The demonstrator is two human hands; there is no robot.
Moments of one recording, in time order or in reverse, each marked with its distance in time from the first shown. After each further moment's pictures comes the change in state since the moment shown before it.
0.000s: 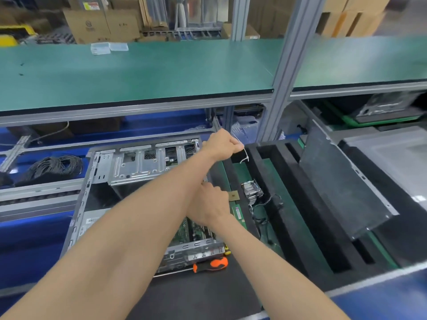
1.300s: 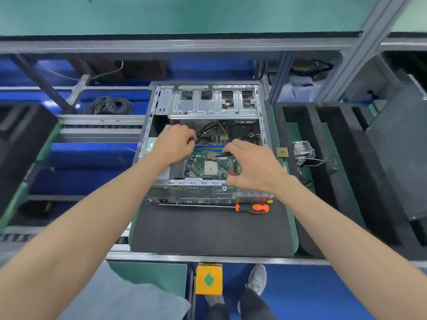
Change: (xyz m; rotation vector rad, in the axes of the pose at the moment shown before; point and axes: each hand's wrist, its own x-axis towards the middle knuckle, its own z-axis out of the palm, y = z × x) left_hand -0.171 -0.219 -0.059 0.652 0.208 -0.058; right_hand -0.044 -0.010 0.001 -0.107 -0.001 -0.579
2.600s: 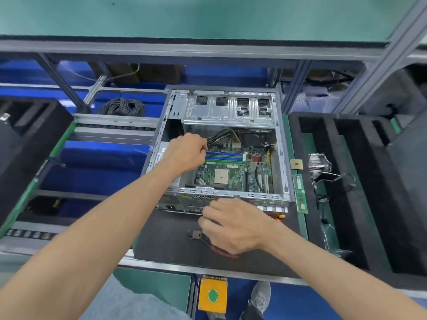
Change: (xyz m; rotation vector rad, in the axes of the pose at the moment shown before) left_hand -0.005 -0.001 0.009 0.016 -0.047 -0.140; right_hand -0.028 -0.070 0.044 0.012 0.118 -0.720
